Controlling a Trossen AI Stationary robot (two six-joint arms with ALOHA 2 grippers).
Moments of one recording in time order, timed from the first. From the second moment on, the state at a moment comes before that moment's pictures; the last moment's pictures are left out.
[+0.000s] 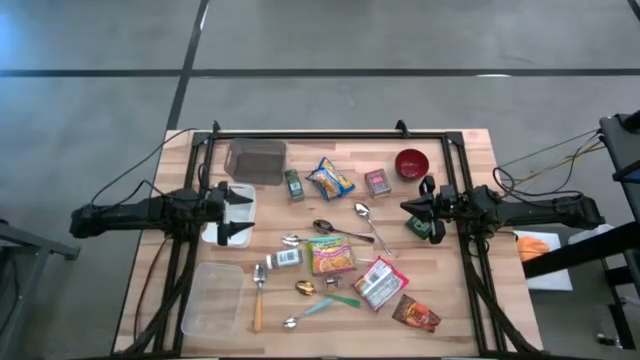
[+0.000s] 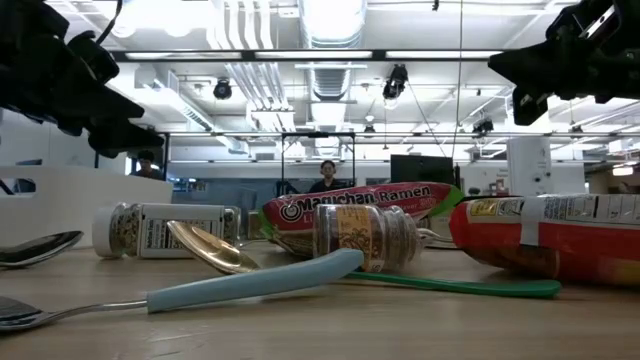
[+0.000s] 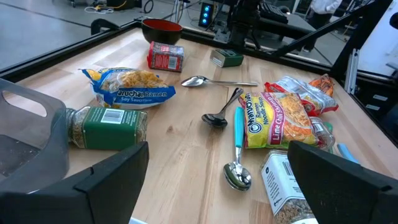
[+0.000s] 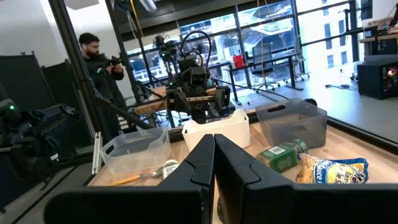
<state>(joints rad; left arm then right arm) 0.06 0.10 0.09 -0.28 -0.05 -0.22 -0.02 0.32 0.01 0.45 0.03 0.27</state>
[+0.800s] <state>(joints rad) 0.06 0.10 0.09 -0.28 -0.05 -0.22 -0.02 0.36 0.29 0.06 0.10 0.29</state>
